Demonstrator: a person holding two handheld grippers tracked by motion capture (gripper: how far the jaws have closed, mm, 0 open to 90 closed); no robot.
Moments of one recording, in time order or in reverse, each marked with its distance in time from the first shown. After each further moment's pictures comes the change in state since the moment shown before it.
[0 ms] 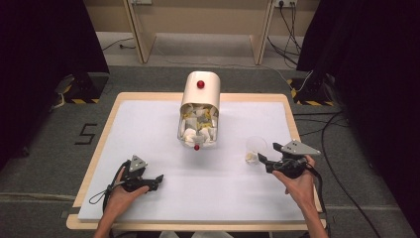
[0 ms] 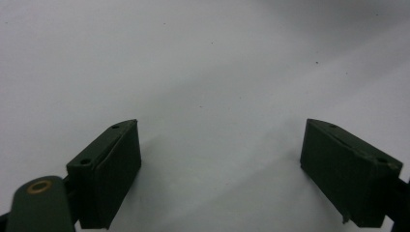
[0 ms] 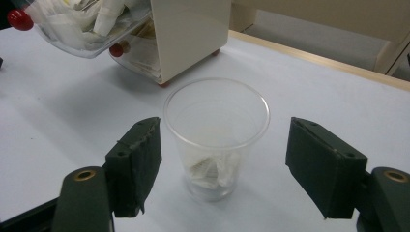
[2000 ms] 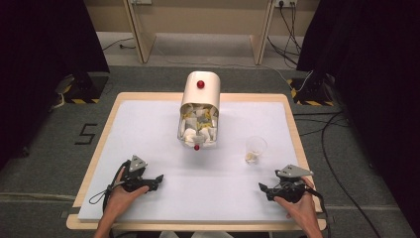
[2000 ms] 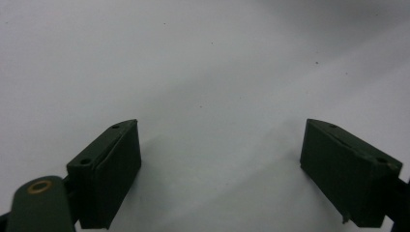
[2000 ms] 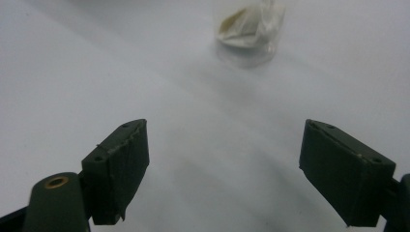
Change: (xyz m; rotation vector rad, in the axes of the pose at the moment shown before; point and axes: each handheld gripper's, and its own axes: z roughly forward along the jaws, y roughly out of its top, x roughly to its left) left arm 0.000 0.000 0.000 -0.001 -0.001 0.000; right arm 0.015 -0.070 -0.004 0.233 0.040 0.018
